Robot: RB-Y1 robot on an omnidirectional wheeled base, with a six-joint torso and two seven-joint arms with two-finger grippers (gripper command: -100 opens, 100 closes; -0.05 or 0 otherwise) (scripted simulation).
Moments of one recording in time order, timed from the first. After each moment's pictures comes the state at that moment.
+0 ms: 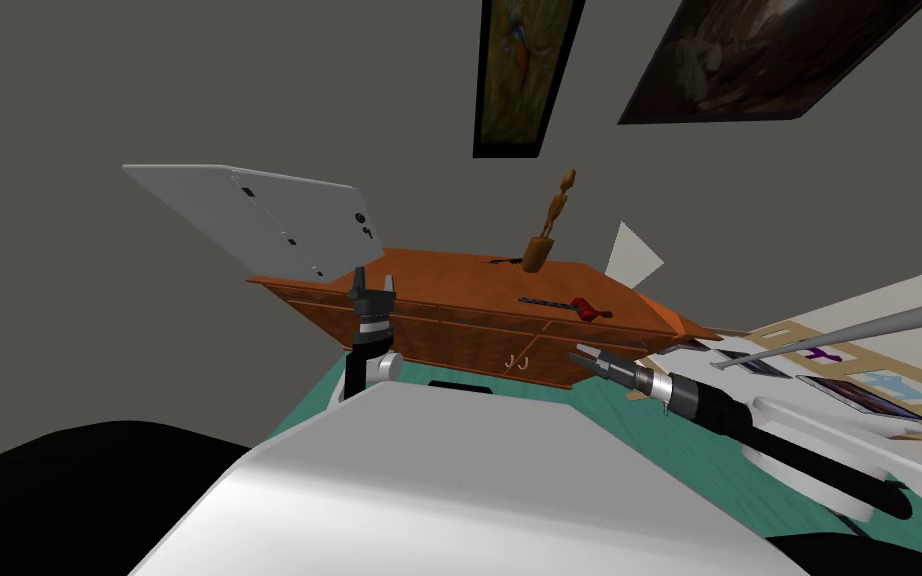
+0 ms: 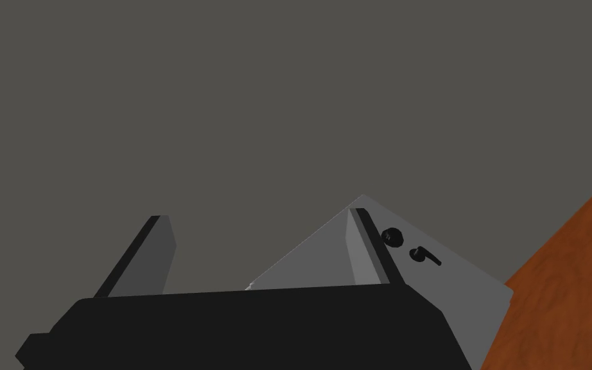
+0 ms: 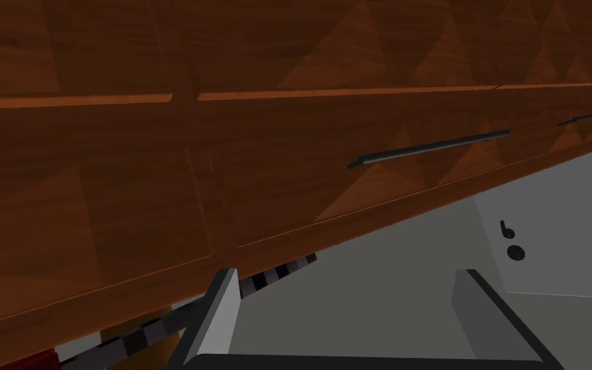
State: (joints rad) left arm 0.46 -0.04 -0.01 -2.26 0.08 -0.54 0.16; right arm 0.84 -1.40 -0.18 -1.70 0.21 -0.79 0.08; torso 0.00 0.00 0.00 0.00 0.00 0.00
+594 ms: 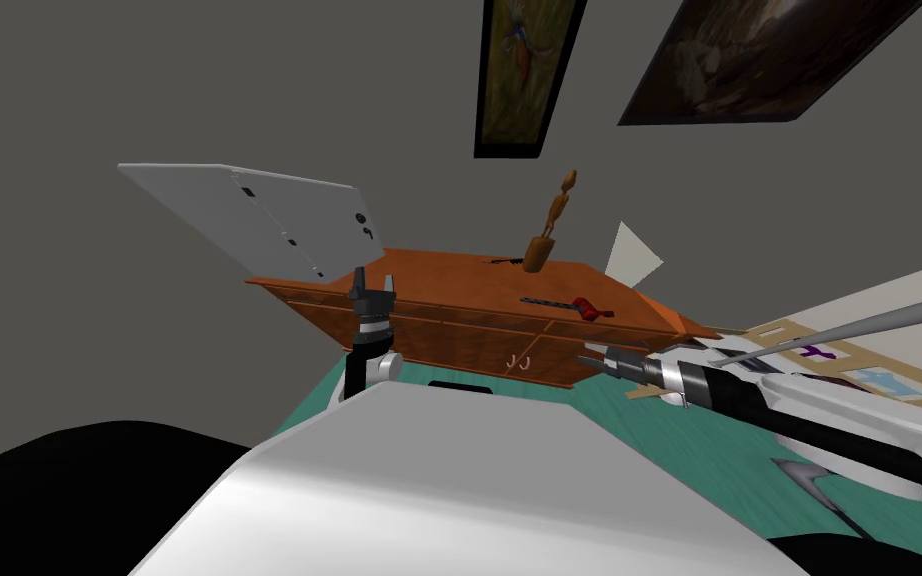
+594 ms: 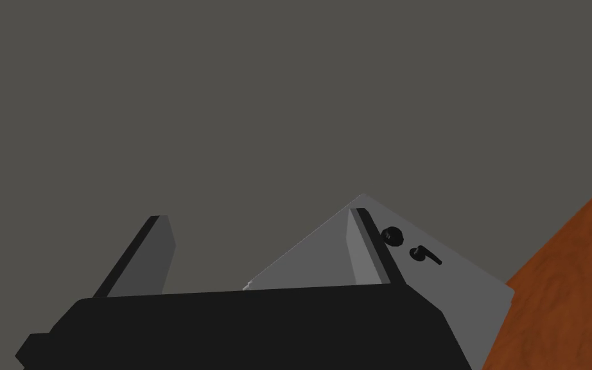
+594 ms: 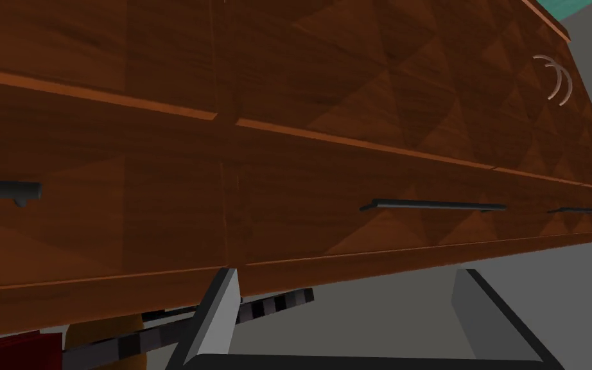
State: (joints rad) left arm 0.46 -0.04 -0.01 -2.26 0.08 -0.54 0.16; right arm 0.88 -1.59 -0.21 -1.62 0.25 -0.80 0.10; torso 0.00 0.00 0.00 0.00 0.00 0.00
